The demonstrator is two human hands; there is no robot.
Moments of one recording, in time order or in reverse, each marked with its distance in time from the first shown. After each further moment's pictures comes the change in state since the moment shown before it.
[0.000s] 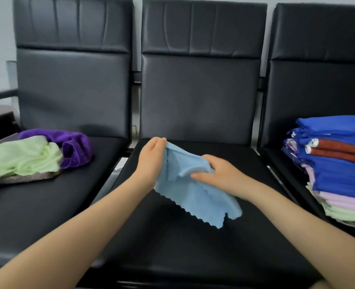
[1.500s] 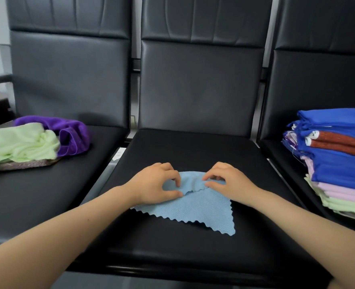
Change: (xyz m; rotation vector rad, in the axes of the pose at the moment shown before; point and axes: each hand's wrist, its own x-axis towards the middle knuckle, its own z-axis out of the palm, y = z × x) left_hand -0.012 -0.060 -0.034 1.096 -0.657 0.525; right_hand 0.000 0.082 0.011 -0.315 0.062 -0.140
